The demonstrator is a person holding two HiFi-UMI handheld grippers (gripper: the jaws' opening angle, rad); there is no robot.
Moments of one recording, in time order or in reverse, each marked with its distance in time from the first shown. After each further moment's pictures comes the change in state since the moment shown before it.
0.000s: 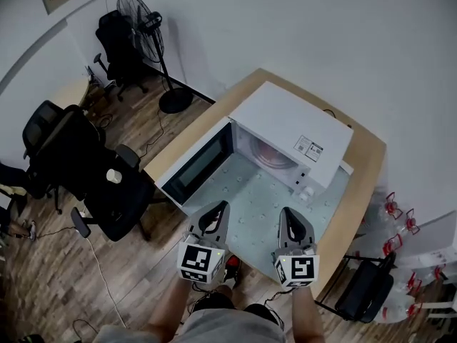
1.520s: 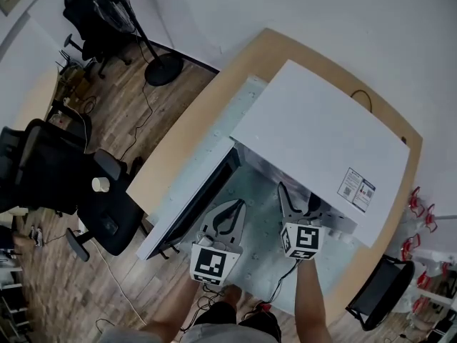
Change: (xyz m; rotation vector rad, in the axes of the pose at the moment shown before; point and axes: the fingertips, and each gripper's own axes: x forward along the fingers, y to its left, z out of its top) left arm 0.206 0.093 -0.111 -0.037 0.153 -0.126; right arm 0.259 -0.082 -0.162 0.079 0.176 -0.159
